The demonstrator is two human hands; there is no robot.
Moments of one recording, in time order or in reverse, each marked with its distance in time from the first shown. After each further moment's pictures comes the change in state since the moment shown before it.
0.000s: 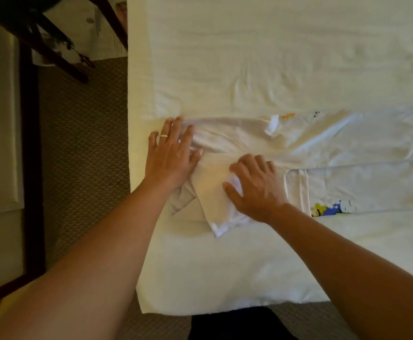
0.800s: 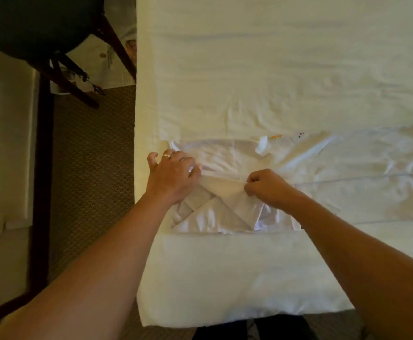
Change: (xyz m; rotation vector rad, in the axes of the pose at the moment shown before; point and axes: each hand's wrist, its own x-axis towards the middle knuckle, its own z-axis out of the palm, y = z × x) left_hand -0.015 0.015 -0.032 -0.096 -0.068 -0.070; right_hand 0.028 0.023 -0.067 0.640 -0.531 0.677
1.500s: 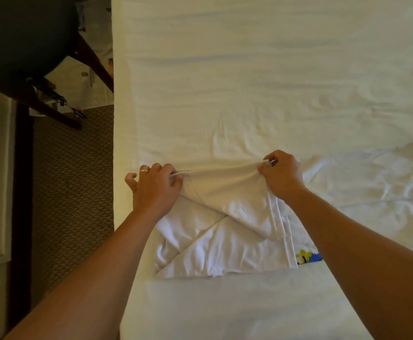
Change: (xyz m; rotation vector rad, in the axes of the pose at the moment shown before) left_hand 0.066 0.004 -0.001 -0.056 0.087 -0.190; right_hand 0.084 0.010 -0.070 0.184 0.538 0.015
